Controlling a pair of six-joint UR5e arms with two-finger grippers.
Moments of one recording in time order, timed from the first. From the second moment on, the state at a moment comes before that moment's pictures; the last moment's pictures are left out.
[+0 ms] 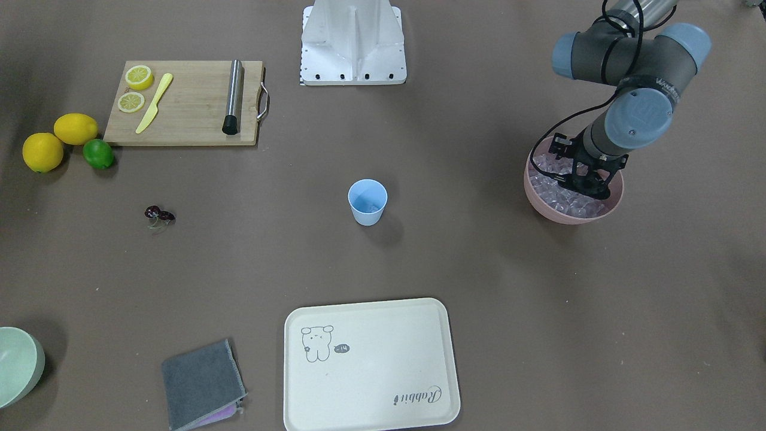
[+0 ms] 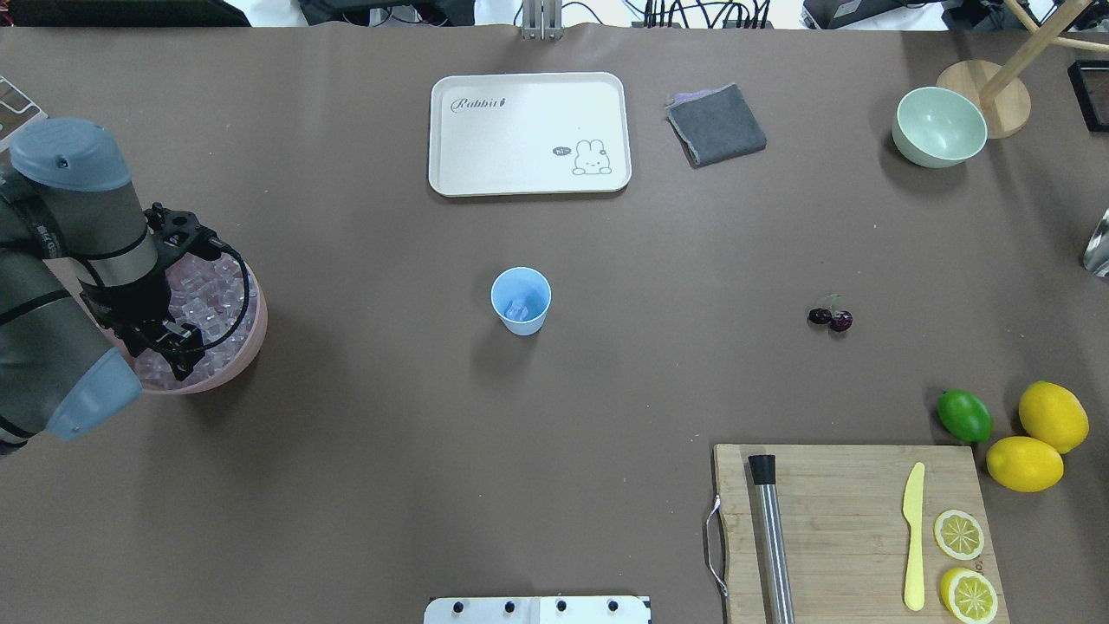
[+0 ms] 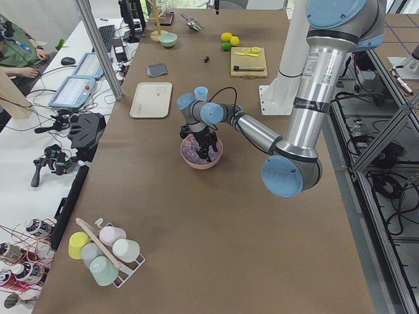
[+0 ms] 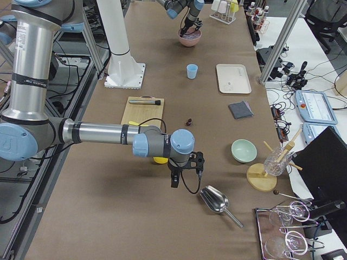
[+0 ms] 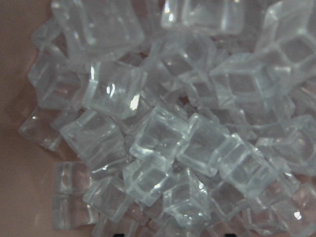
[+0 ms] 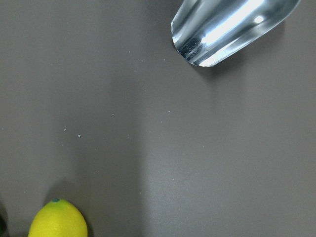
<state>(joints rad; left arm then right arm) -0.82 -1.81 -1.79 -1.25 -2.22 -0.22 1.47 -1.77 1.73 -1.54 2.38 0.07</state>
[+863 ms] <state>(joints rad) -0.83 -1.82 -1.79 -1.25 -2.22 -0.22 1.47 -1.77 1.73 -1.54 2.38 0.07</state>
